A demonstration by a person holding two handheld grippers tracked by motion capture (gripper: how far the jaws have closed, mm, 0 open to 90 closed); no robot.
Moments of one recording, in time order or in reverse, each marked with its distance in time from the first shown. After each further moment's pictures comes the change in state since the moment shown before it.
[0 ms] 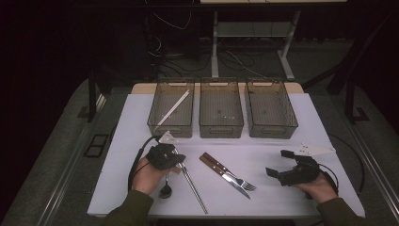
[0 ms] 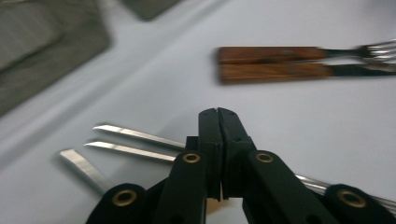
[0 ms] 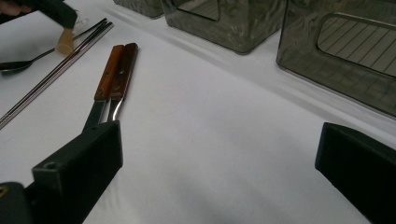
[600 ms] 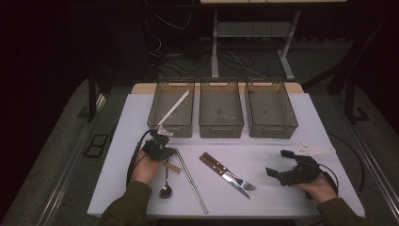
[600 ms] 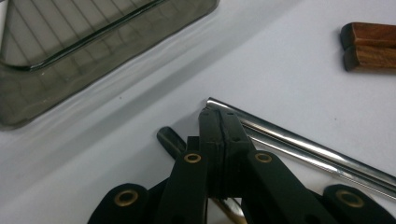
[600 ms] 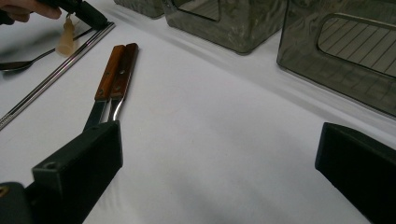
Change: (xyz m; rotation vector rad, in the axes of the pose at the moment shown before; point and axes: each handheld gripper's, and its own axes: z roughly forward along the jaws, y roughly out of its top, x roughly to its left) left arm 0.036 -0.004 0.023 0.080 0.115 -0.089; right arm 0.000 0.000 0.000 0.000 0.001 -0.001
